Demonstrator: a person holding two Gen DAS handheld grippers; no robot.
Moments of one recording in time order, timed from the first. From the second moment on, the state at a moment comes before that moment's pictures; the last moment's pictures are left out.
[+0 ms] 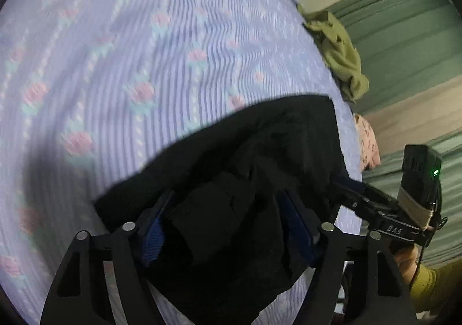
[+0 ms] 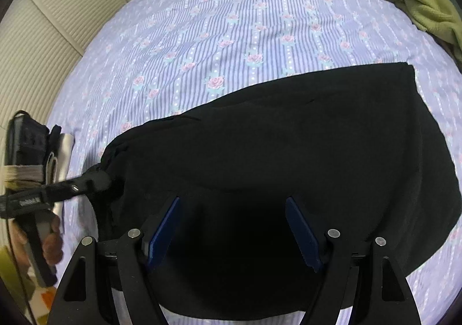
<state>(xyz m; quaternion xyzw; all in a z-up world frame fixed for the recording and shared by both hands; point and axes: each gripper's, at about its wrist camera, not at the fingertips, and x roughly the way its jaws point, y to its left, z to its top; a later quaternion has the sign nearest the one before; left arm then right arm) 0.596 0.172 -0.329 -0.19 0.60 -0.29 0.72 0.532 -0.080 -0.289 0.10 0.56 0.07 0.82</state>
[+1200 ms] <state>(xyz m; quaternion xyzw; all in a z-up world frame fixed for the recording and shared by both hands) 0.528 0.084 -0.206 0.04 0.47 -0.20 0.86 0.451 -0.190 -0.210 0.07 0.46 -0.05 0.88</state>
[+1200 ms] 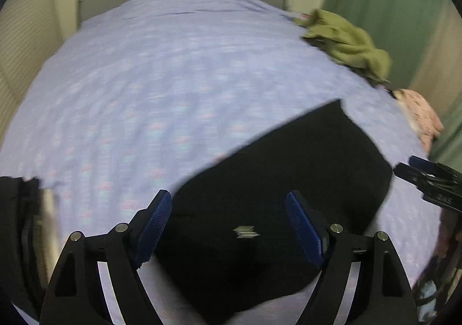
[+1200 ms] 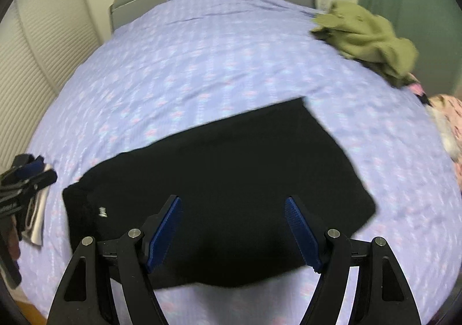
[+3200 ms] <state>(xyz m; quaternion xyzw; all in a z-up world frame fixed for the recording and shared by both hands) 0.404 -0.180 -0.283 0.37 0.42 -0.43 0.71 0.373 -0.316 -0.322 0.19 0.56 0.05 0.80</state>
